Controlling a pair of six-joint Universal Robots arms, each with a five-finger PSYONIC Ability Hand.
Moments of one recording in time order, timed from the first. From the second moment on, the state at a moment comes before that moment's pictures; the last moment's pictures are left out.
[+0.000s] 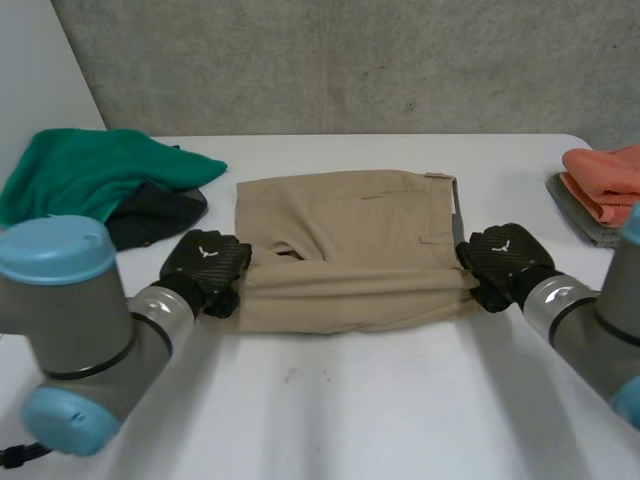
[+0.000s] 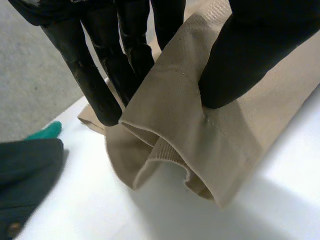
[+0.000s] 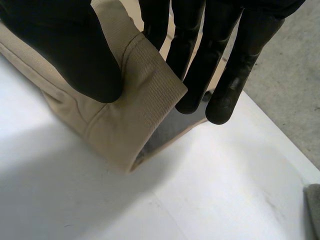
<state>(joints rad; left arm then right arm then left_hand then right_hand) 4.26 -1.96 -1.70 3.35 -1.50 3.52 1.81 -1.17 1.70 -0.17 1.33 2.56 1.15 1.19 1.18 1.19 0.97 0.95 1.18 1.18 1.19 0.97</state>
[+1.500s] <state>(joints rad) 4.24 -2.04 -1.76 3.40 -1.53 3.58 1.74 -1.29 1.87 0.00 1.14 2.53 0.58 0.57 0.57 0.56 0.38 0.55 0.67 0.62 0.62 0.45</state>
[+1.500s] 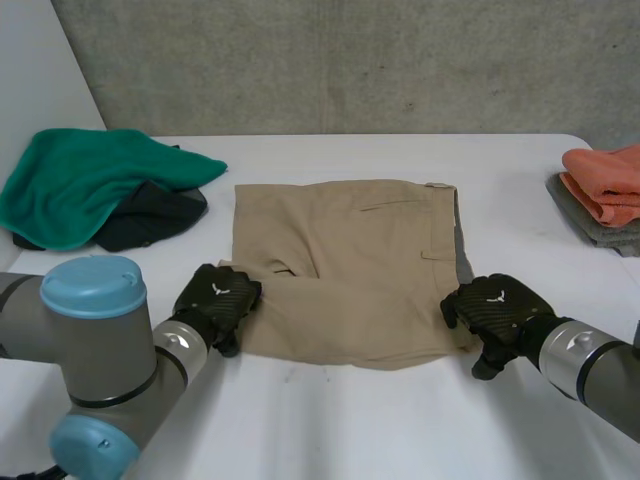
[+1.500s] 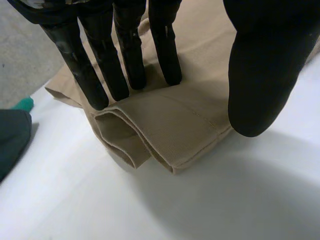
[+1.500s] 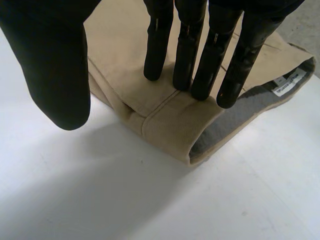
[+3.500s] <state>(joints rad) 4.31 -2.07 -0.96 3.83 -1.52 3.59 1.97 -0.95 0.80 -0.61 1.49 2.59 1.12 1.20 1.19 1.20 1.00 0.99 1.18 1.18 1.19 0.98</state>
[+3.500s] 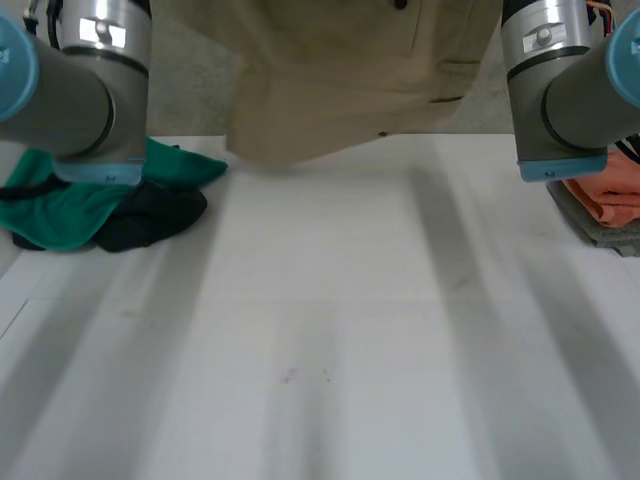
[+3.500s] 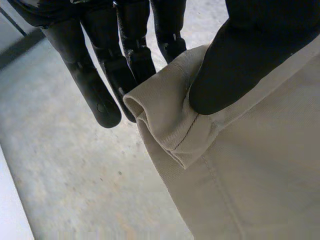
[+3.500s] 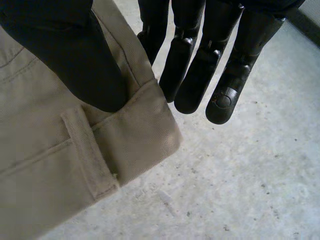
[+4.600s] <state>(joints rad) 4.15 -1.58 -1.86 3.13 -1.66 3.66 1.90 -1.37 1.84 0.12 1.36 2.33 0.27 0.26 0.26 0.26 0.08 0.99 1.18 1.18 1.19 0.98</state>
